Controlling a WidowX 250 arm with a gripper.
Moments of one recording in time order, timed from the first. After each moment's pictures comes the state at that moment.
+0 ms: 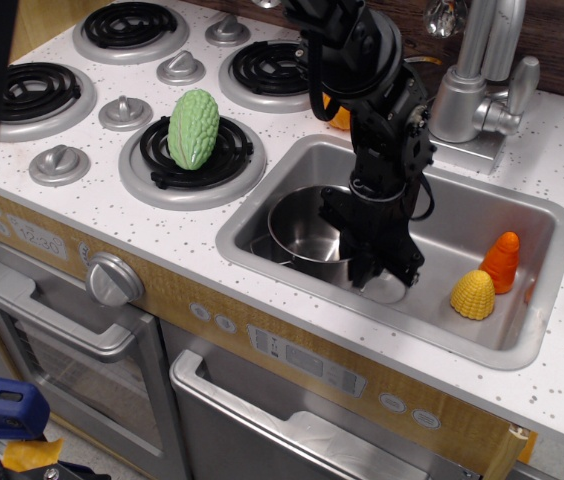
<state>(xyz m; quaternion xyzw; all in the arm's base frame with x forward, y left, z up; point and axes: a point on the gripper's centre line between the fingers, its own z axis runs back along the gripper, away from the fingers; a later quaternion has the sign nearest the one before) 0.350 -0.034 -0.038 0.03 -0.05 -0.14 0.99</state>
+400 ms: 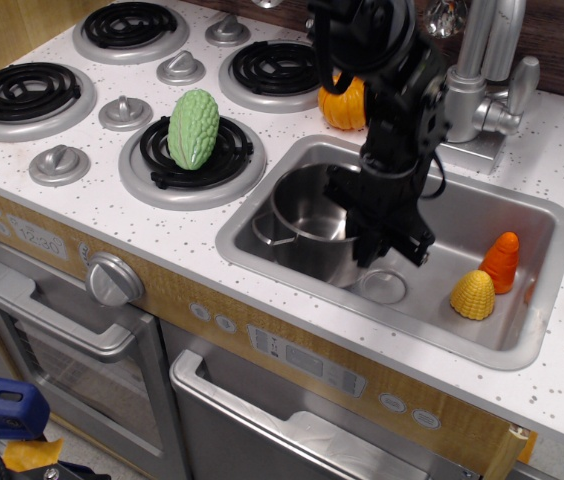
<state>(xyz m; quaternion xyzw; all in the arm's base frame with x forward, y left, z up) 0.355 -0.039 -0.014 0.04 -0.05 -0.14 0.99</state>
